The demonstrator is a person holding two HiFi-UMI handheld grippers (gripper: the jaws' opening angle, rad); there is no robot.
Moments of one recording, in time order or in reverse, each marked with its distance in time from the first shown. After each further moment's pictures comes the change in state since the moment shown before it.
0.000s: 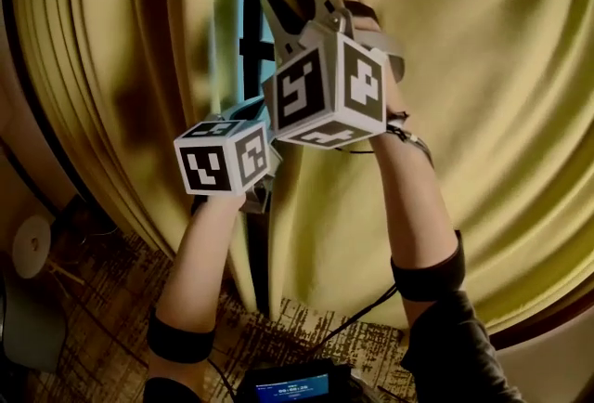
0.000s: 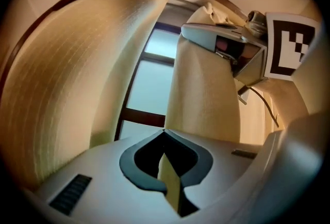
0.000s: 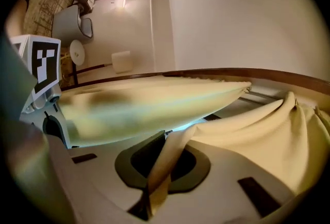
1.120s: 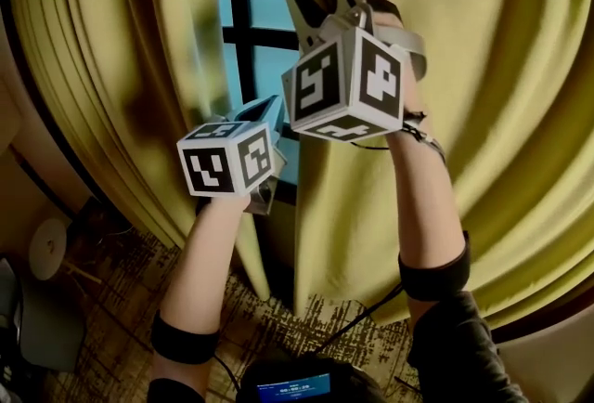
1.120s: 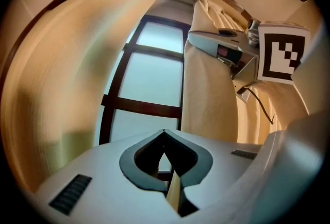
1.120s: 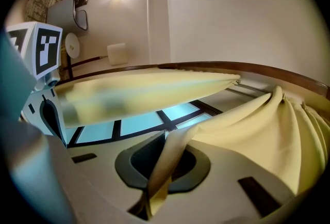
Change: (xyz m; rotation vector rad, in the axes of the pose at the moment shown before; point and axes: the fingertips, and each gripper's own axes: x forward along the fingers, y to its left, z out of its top) left arm -0.001 -0.030 -0.036 0.029 0.057 -0.003; right arm -0.047 -0.010 -0.051 0.013 0.087 -0.071
